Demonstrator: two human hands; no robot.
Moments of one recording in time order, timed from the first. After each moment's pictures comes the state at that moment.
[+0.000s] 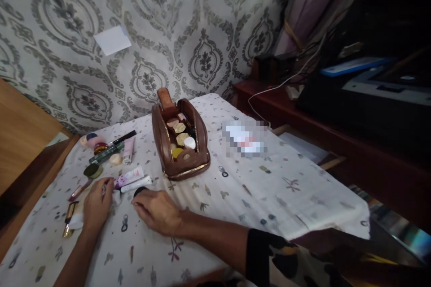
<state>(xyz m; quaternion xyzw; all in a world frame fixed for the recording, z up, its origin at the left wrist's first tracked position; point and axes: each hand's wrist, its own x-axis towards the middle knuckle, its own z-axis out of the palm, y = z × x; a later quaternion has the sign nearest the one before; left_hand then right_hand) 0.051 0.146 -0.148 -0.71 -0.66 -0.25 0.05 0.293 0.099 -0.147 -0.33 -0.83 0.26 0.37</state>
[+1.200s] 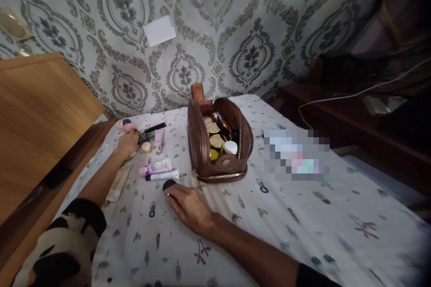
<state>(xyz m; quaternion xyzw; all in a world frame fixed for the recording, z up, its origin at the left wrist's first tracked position) 0.031 0.286 -0.084 -0.69 -0.70 0.13 0.13 0.298 0.104 -0.155 -0.33 -0.83 0.27 0.36</state>
